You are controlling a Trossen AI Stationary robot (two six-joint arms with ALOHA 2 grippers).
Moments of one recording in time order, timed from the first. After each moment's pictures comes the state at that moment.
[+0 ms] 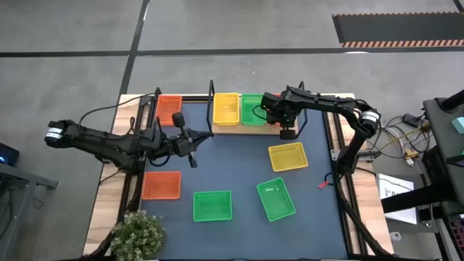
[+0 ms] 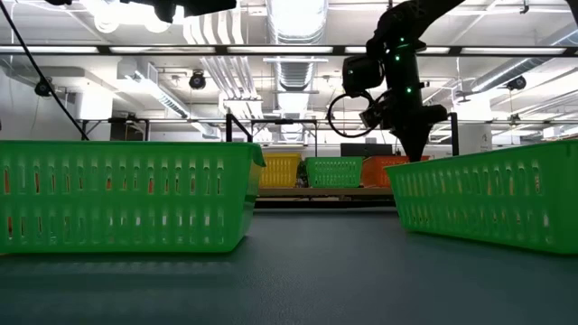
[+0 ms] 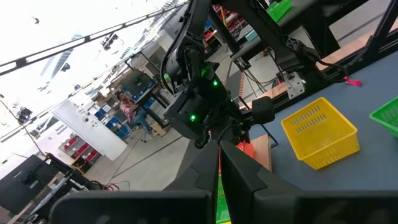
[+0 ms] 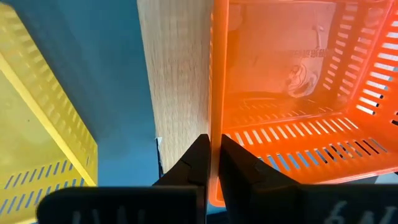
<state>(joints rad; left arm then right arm) -0.12 0.96 0.66 0.33 -0.47 0.70 -0.50 1.74 1.34 -1.19 0.20 -0.44</state>
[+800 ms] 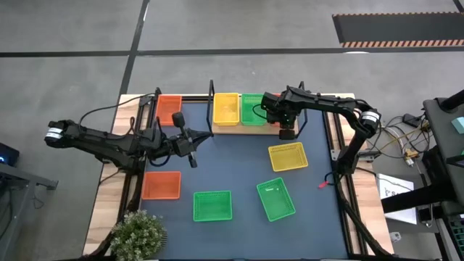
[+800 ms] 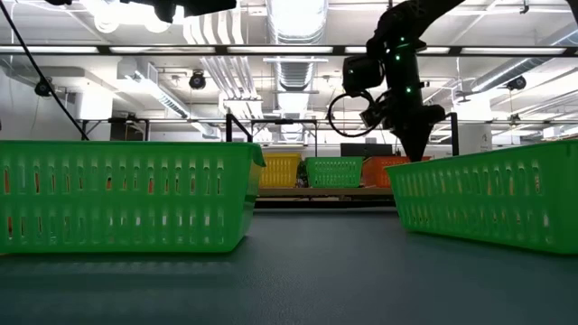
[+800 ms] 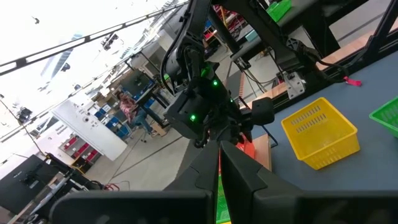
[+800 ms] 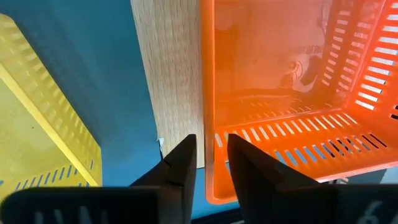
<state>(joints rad) -0.12 0.96 0.66 0.33 -0.47 0.70 -0.50 1.74 1.34 -1.19 0.20 -0.39</state>
